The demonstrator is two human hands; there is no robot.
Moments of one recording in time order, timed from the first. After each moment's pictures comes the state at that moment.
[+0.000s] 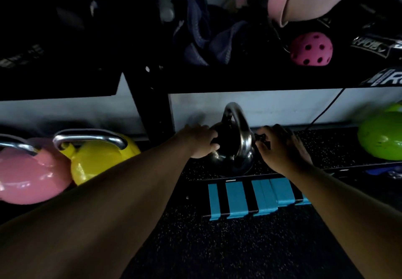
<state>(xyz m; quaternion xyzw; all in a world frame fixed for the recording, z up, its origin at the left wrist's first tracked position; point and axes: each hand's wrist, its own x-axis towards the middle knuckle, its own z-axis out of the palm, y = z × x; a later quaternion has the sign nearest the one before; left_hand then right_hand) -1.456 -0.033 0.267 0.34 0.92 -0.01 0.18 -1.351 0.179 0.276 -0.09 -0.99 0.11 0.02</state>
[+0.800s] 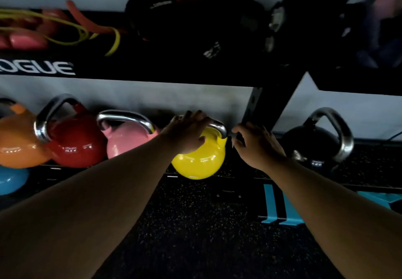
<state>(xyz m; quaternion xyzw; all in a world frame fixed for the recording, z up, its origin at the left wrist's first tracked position) -1.461 -0.343 0.279 0.31 0.95 0.01 0.01 -1.403 -0.132 0.279 0.05 -0.99 0.15 0.02</state>
